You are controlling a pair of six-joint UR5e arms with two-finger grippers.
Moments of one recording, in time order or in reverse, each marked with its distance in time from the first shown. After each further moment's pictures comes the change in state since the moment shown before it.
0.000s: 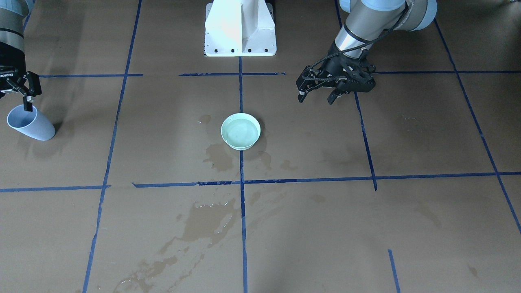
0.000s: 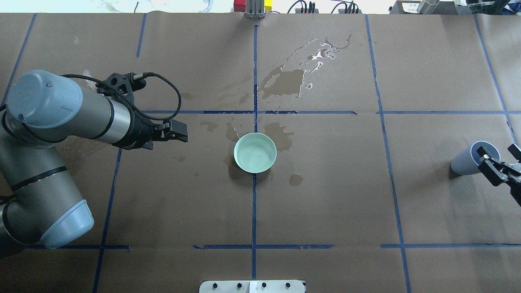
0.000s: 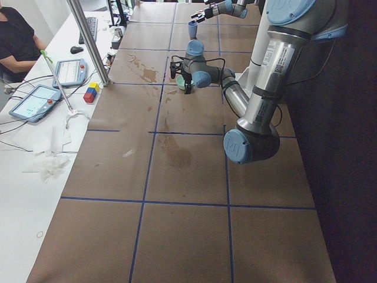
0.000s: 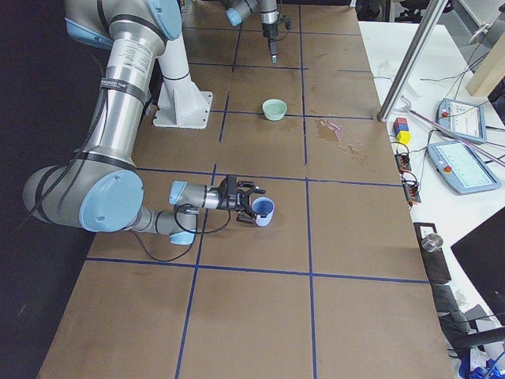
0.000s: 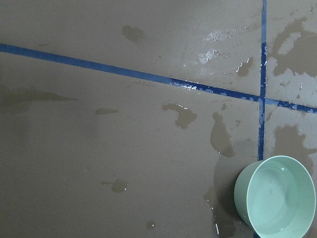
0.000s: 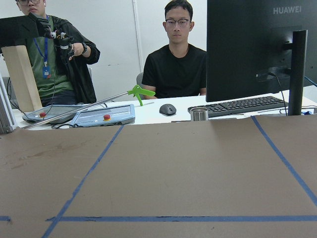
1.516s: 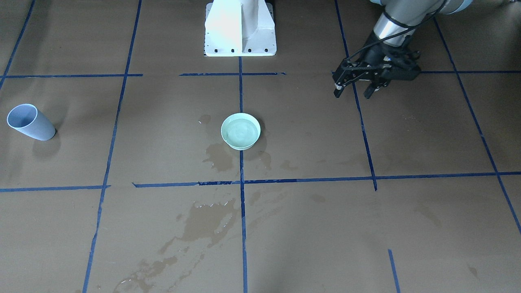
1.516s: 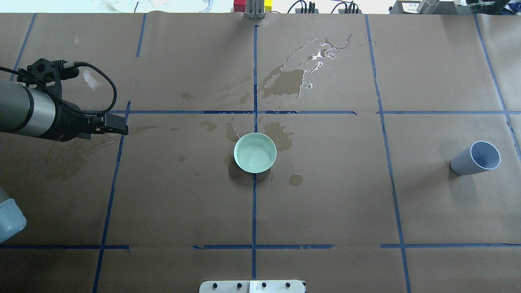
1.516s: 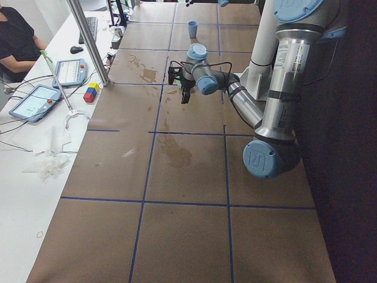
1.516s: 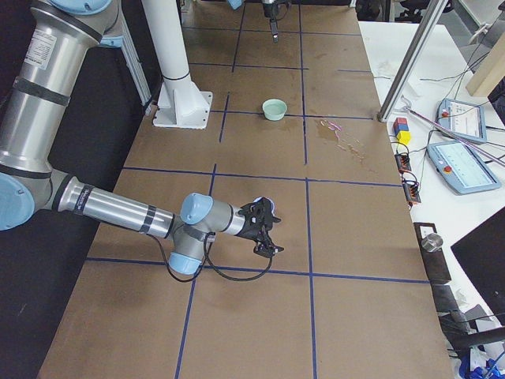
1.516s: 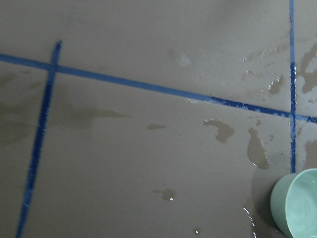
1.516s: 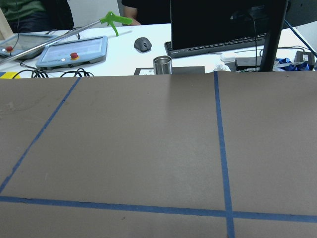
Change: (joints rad) left arm -0.124 0.187 -0.165 0.117 -0.009 0.212; right arm 1.013 0.063 0.003 -0.249 1.324 -0.369
